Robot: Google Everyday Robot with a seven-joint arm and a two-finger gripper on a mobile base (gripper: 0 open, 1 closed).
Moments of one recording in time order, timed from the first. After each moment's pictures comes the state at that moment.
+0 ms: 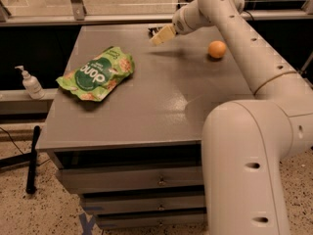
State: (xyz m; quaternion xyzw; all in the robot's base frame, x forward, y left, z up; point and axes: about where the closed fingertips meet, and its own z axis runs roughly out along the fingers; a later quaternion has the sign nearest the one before) arm 0.890 -0.065 0.868 -0.39 0.79 0.09 0.46
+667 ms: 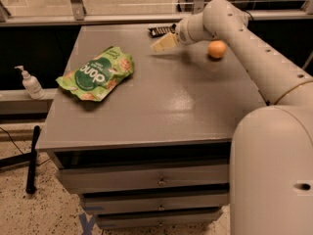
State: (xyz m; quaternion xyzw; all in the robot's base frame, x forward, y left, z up) arm 0.871 -0.064 0.853 -0.36 0.79 0.12 0.49
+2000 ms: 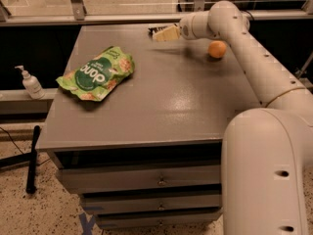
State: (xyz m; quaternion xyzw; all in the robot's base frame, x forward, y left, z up) arm 0.905 -0.081 0.869 -0.31 0.77 0.15 0.54
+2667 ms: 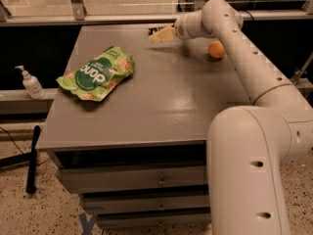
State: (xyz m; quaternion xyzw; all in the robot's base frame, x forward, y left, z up) arm 0.915 -0.067 0.854 -0.30 0.79 0.16 0.51
